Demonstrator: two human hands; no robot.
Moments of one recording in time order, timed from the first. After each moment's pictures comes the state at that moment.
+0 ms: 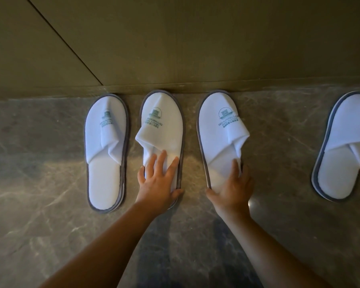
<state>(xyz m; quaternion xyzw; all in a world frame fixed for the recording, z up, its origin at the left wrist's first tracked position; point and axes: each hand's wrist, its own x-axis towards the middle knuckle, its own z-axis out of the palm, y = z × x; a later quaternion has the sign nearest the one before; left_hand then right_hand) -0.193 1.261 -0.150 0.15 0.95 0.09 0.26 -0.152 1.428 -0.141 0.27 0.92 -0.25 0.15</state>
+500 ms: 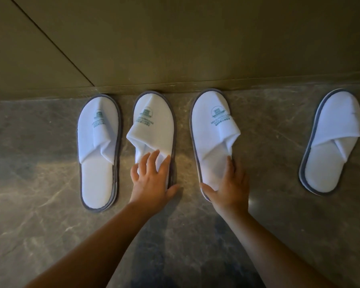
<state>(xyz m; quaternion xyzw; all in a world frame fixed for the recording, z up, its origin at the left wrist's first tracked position) -0.190 1.269 -0.136 0.13 0.96 0.12 0.22 -0.147 1.444 -0.132 0.24 0.93 -0.23 0.14</state>
